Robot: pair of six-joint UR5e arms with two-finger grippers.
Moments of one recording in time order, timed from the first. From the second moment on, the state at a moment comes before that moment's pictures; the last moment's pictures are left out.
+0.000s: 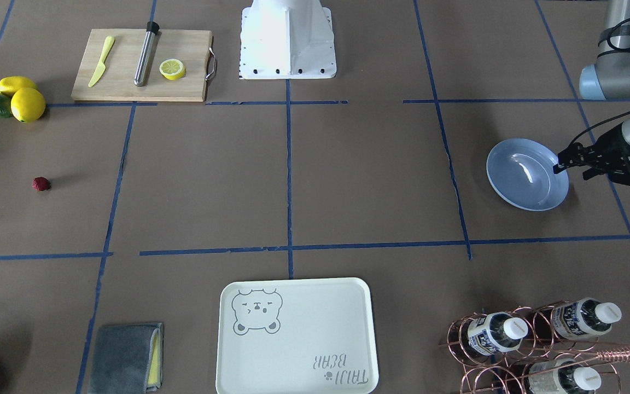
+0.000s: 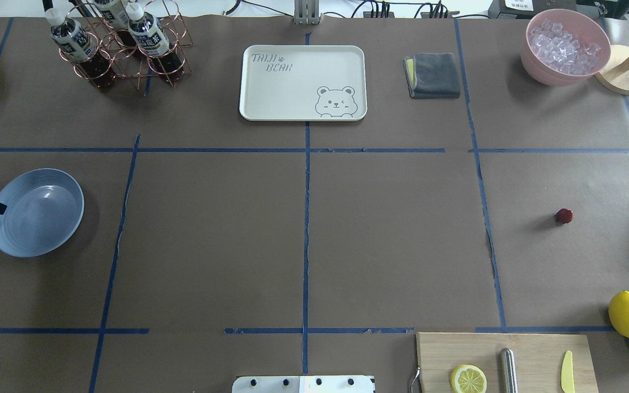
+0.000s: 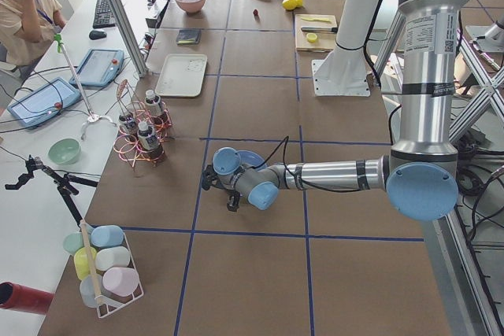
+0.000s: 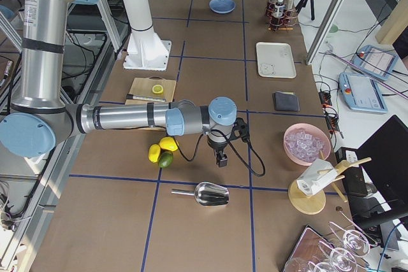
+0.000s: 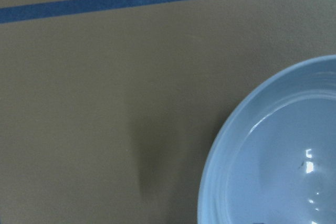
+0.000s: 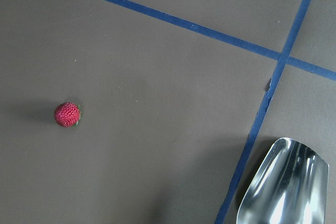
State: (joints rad) left arm -1.10 -1.54 -1.42 -2.25 -2.39 -0.49; right arm 1.43 -1.72 1.80 -1.53 2.41 -0.16
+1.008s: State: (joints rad) left arm -1.07 -1.55 -1.42 -2.25 -2.39 -0.49; right arm 1.43 -1.72 1.80 -1.53 2.41 -0.16
